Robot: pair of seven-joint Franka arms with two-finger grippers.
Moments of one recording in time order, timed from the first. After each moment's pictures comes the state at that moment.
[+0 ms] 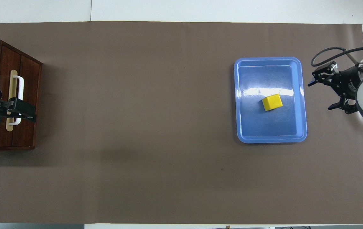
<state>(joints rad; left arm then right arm) -0.01 -0.02 -0.05 -1.66 -0.02 1.44 -0.04 0.01 0.13 -0.11 -1.73 0.16 1.77 0.82</state>
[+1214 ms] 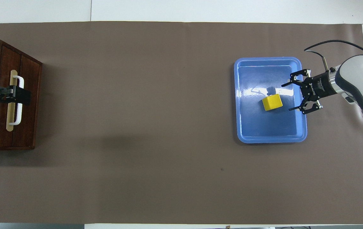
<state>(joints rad) -0.04 -0.02 -0.05 -1.73 0.18 1.69 -0.07 -0.08 0.42 -0.11 -1.77 0.58 1.88 0.88</state>
